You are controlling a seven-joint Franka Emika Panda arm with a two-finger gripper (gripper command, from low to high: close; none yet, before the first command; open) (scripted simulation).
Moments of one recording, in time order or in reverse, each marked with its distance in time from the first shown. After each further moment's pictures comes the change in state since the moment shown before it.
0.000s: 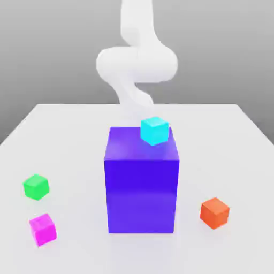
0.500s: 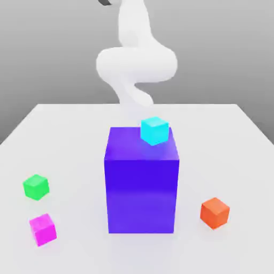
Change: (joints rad) arm 0.074 -0.133 -0.455 -0.076 -0.294 -0.124 -0.851
